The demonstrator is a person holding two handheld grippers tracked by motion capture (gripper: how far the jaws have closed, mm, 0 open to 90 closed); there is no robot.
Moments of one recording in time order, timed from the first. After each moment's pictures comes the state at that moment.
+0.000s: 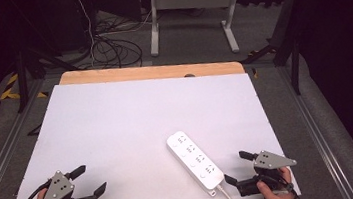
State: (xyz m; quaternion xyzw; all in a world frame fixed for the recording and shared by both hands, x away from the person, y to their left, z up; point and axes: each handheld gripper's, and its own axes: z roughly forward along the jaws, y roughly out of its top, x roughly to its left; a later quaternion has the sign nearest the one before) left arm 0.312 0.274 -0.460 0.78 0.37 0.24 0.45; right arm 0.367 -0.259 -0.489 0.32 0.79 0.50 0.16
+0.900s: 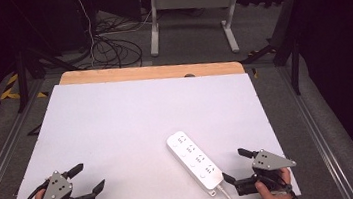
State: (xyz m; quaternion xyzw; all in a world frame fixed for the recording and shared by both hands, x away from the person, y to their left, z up) left arm 0.313 0.273 -0.458 0.77 0.37 0.26 0.46; right arm 0.365 -0.252 -0.479 0.30 0.79 0.50 0.19
